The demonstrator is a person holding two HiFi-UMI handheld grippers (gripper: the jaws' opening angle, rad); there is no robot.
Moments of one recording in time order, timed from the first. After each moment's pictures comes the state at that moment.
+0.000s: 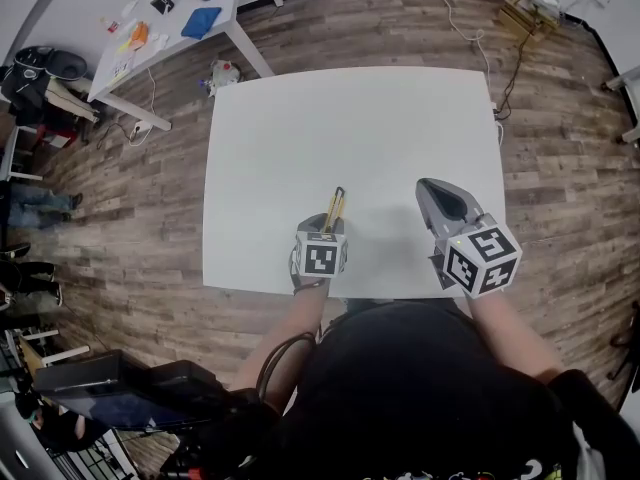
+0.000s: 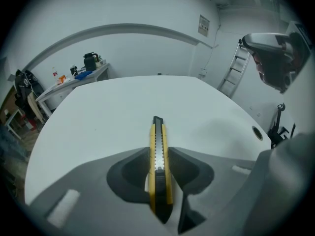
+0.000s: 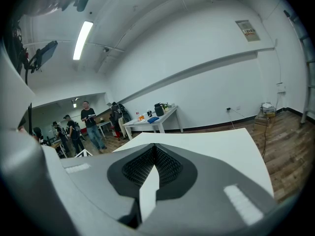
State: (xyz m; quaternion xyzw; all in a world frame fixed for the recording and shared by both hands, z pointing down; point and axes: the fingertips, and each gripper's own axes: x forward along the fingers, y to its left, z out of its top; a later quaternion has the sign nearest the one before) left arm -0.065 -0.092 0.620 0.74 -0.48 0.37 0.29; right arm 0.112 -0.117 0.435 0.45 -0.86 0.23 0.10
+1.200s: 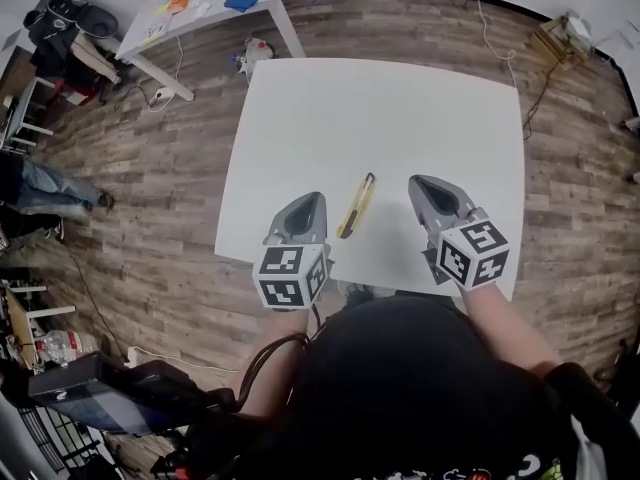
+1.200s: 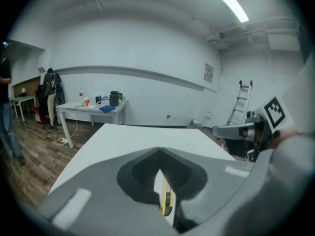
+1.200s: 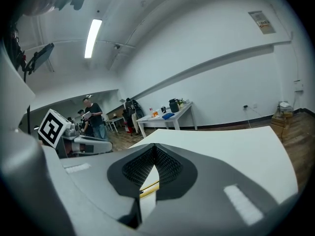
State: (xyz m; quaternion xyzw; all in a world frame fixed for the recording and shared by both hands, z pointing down) left arm -0.135 -0.072 0.436 0.77 -0.58 0.15 0.21; right arm 0.026 -0.102 0.432 0.38 -0.89 0.22 0.12
